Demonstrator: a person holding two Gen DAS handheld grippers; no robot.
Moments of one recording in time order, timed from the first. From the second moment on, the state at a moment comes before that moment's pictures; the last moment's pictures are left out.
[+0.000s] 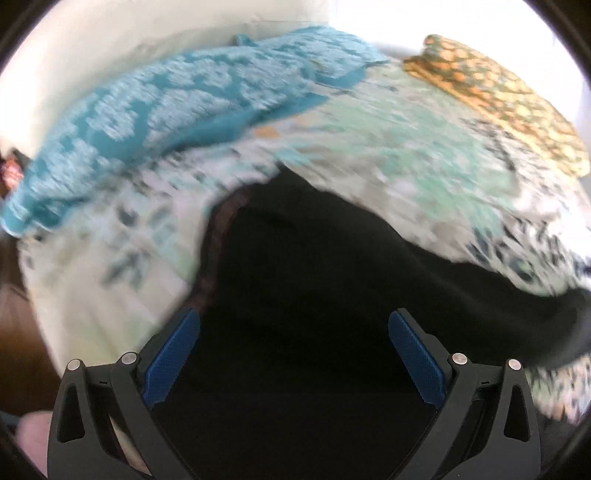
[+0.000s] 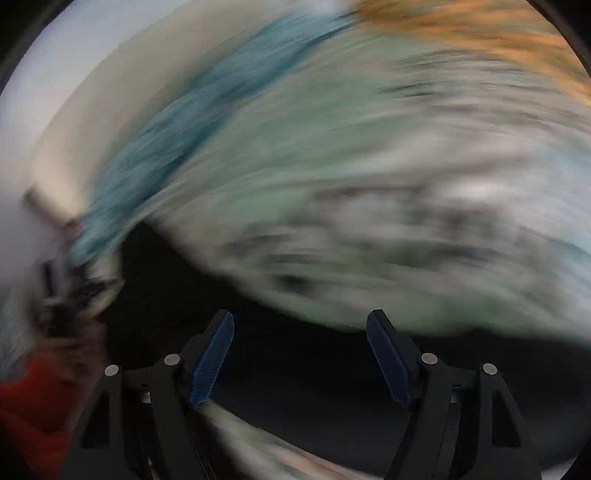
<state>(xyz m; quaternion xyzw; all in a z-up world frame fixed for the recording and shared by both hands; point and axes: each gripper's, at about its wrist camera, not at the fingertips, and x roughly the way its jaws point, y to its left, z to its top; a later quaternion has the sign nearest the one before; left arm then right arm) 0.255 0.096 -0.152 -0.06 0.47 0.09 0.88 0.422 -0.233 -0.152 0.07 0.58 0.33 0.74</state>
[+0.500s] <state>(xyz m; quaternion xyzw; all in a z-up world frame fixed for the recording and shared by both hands) 0.258 0.079 -0.146 -0.06 0.46 -0.07 0.88 0.455 -0.026 -0.244 -0.16 0.69 0.42 0.56</state>
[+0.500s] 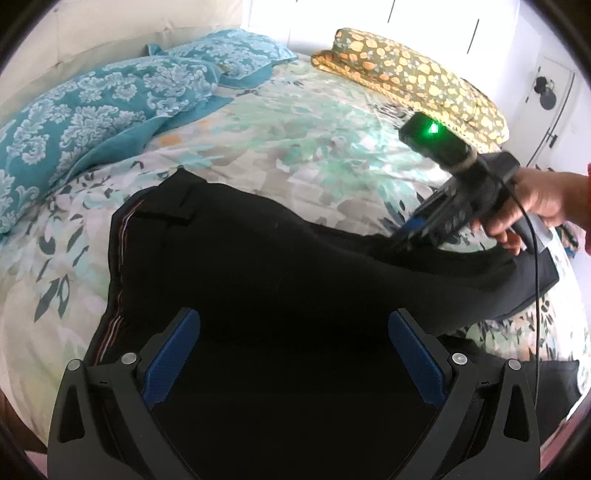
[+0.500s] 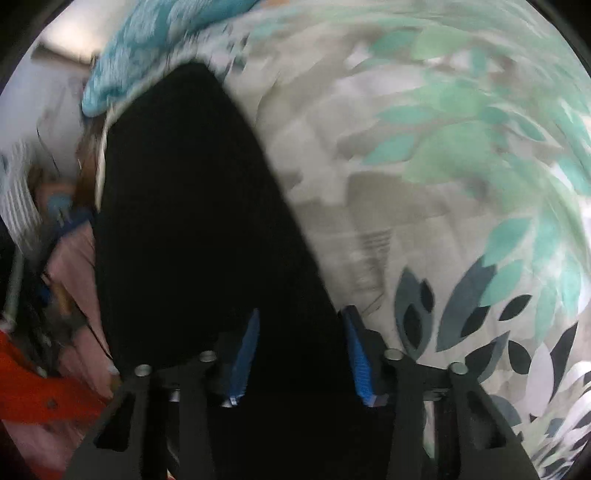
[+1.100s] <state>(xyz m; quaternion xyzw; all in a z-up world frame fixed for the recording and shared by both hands) 0.268 0.087 -0.168 -0.05 0.48 0.01 0.88 0.462 -0.131 -0.159 -0.06 0.51 0.12 0.85</state>
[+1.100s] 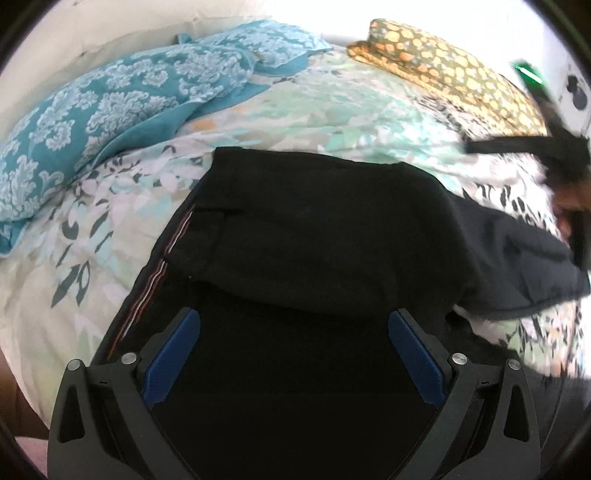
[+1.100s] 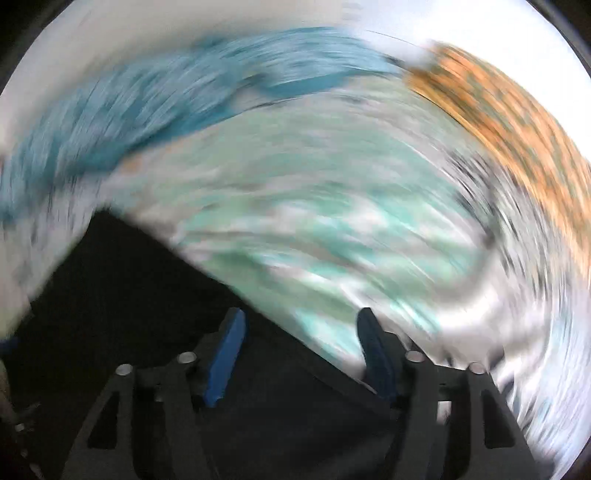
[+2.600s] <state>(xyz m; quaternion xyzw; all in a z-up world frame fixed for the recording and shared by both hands) 0.220 -0.007 -0.167 0.11 0.48 -0.08 0.87 0.073 -0.443 -0.113 0.13 0.48 -0.26 0.83</state>
